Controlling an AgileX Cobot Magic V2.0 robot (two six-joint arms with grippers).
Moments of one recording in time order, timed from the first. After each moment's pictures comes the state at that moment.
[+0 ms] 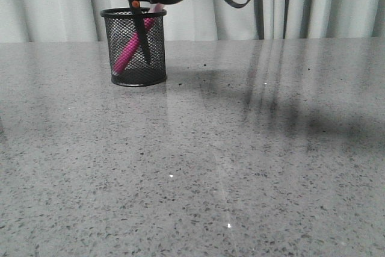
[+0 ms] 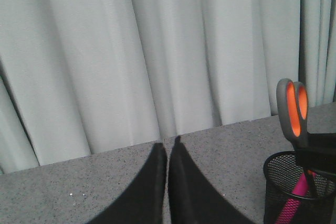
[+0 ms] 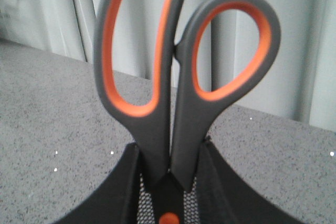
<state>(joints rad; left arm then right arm) -0.01 0.78 -0.75 -1.24 0.22 1.39 0.64 1.85 -1.22 0.06 -0.52 -0.05</state>
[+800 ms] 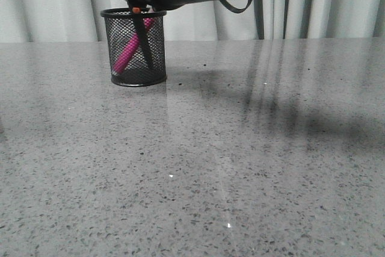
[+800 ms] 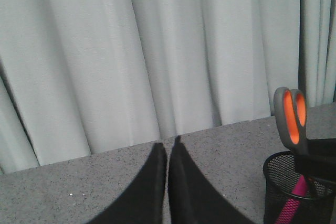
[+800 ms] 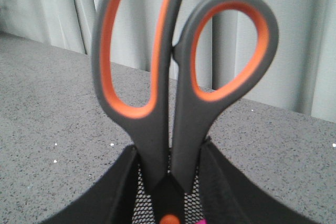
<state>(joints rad) -0.01 0.78 -0.75 -1.24 0.22 1.39 0.64 1.86 -1.22 0.06 -0.51 -0.05</state>
